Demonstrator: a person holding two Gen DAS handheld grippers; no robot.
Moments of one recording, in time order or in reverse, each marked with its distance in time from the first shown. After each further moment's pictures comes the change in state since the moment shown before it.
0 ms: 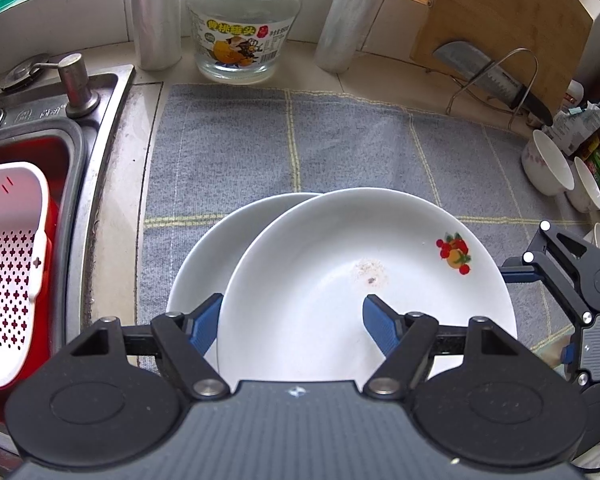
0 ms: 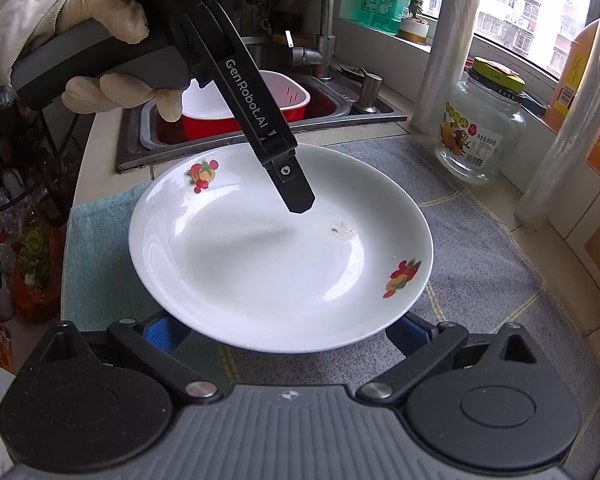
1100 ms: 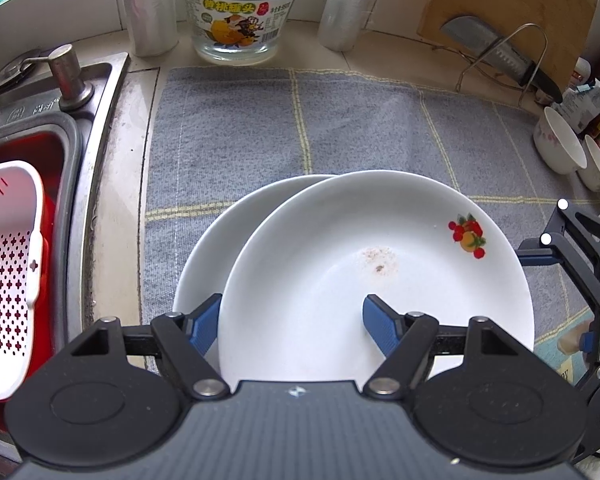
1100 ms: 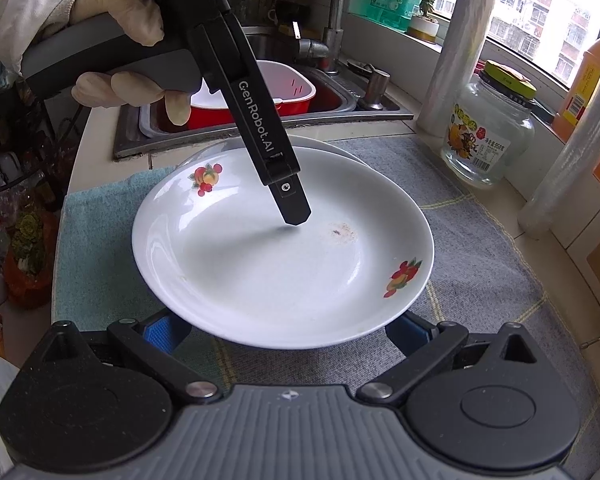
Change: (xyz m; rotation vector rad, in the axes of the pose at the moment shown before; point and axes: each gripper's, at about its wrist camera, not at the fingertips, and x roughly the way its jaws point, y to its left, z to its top) left arm 0.016 0.003 -0.001 0.039 0.050 0.021; right arm 0.008 0.005 0.005 -0.042 0.026 -0.015
